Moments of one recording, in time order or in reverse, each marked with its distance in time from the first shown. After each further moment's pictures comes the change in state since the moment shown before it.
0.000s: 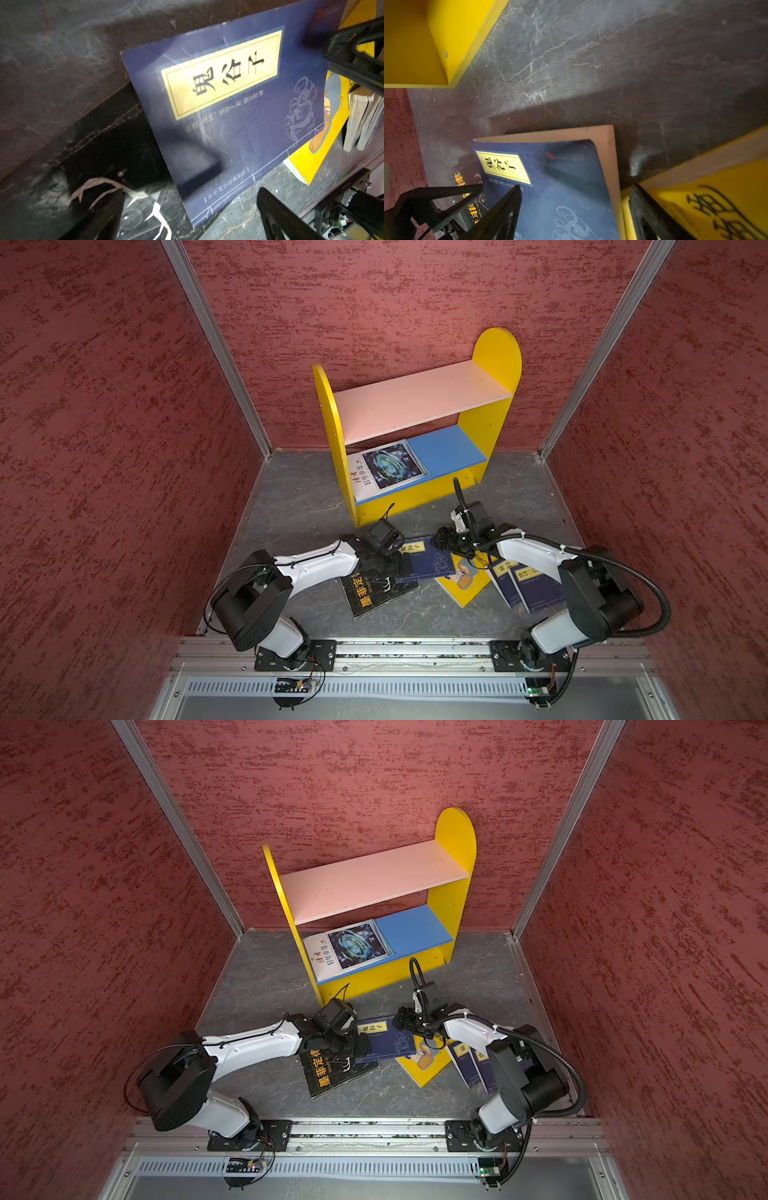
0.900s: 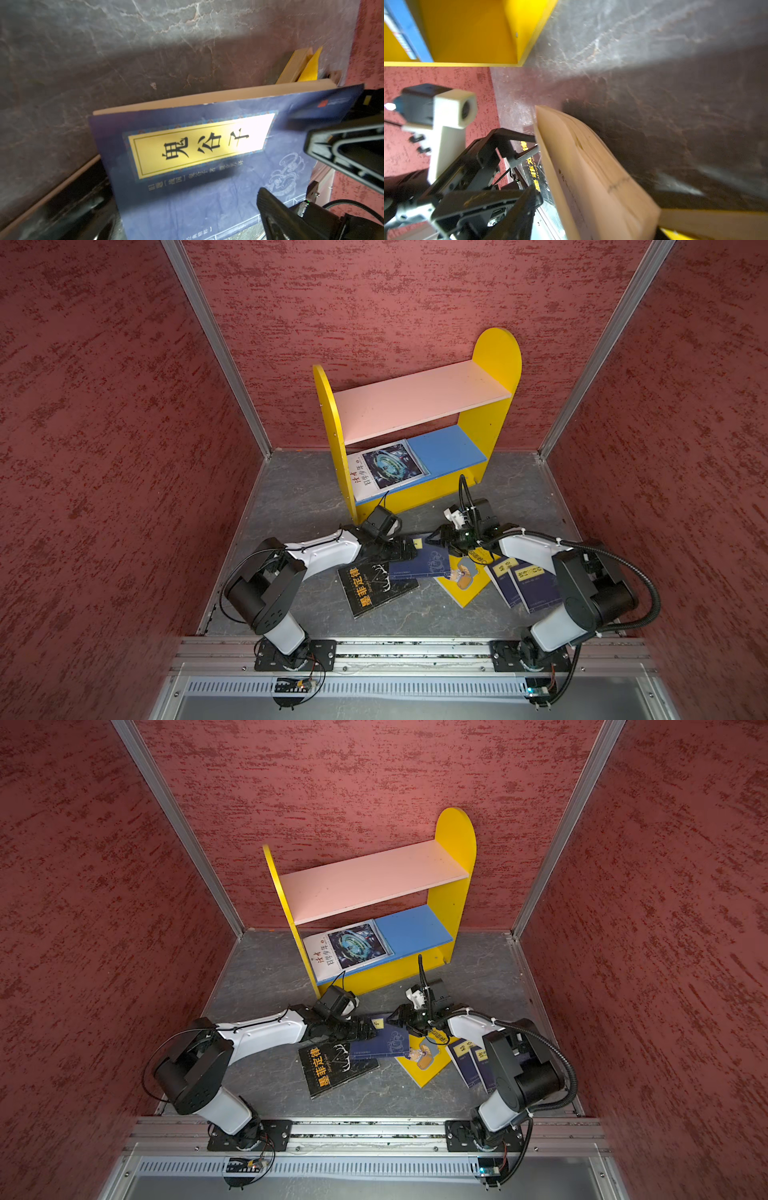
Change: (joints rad) left arm 0.108 0.087 0.046 0.138 0.134 -0.016; right arm -0.082 0.037 -0.022 0.170 -0.396 0.068
